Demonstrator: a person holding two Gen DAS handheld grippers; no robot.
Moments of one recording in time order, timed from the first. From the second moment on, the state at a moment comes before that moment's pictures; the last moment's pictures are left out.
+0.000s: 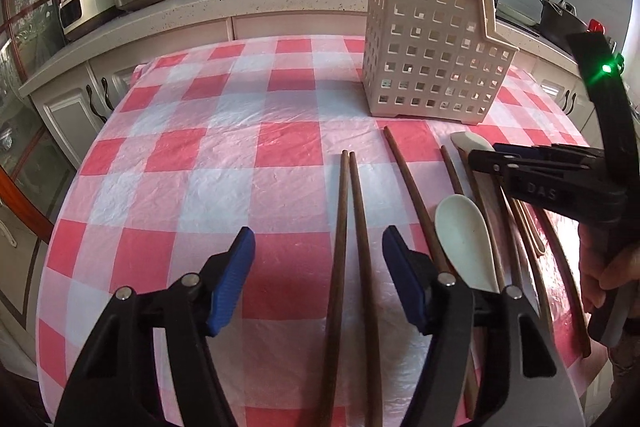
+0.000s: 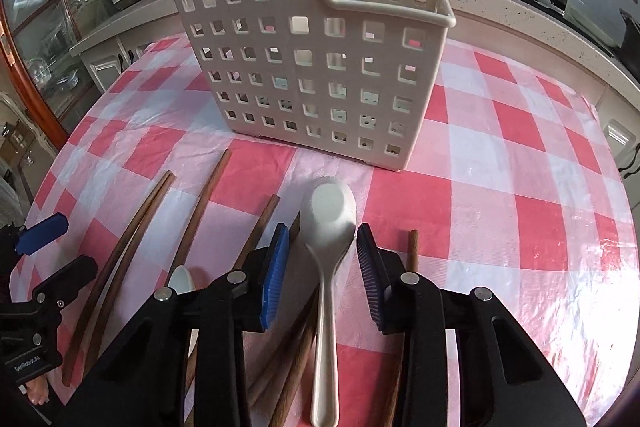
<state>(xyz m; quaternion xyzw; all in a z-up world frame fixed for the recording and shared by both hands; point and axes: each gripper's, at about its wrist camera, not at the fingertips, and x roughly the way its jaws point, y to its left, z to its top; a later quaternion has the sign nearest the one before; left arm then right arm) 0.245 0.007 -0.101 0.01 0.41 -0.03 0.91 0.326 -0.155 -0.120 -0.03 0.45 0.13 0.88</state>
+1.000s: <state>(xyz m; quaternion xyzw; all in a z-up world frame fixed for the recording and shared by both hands) 0.254 -0.081 -0.113 0.03 0.38 -0.06 0.92 0.301 -0.205 -0.087 0.05 0.35 0.13 0.93</state>
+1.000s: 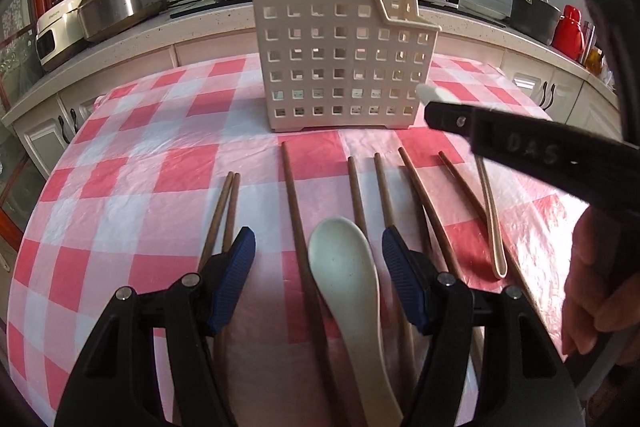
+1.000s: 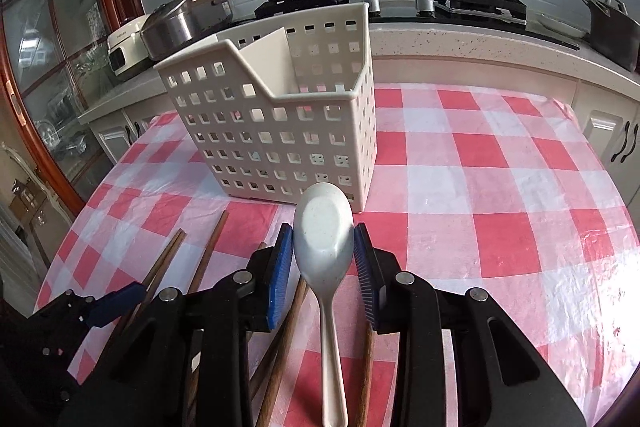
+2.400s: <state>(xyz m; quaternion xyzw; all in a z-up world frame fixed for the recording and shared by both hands) 0.199 -0.062 -0.043 0.00 0.26 -0.08 0.96 0.242 -0.212 -0.040 0.06 0.28 0.14 0.95</state>
